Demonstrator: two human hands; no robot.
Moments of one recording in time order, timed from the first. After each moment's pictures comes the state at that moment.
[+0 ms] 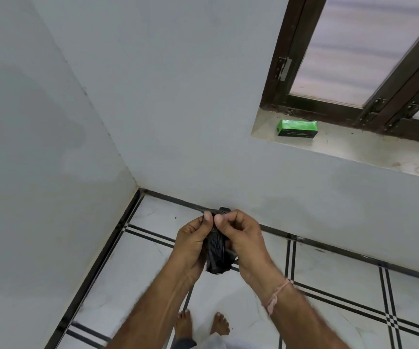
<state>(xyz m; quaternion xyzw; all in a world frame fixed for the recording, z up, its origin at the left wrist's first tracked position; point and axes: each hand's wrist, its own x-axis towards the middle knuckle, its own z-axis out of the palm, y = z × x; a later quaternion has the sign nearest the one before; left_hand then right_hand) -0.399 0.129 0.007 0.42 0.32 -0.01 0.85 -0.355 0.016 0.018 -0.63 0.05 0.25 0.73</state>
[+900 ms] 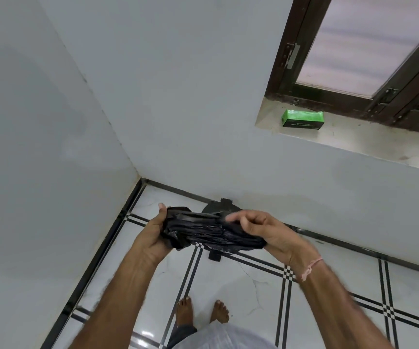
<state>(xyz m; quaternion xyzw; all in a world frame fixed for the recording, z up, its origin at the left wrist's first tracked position) -0.407 0.205 -0.016 0.30 0.46 -0.05 0.84 -0.305 -0.047 -0.012 -0.60 -0.06 0.45 0.66</state>
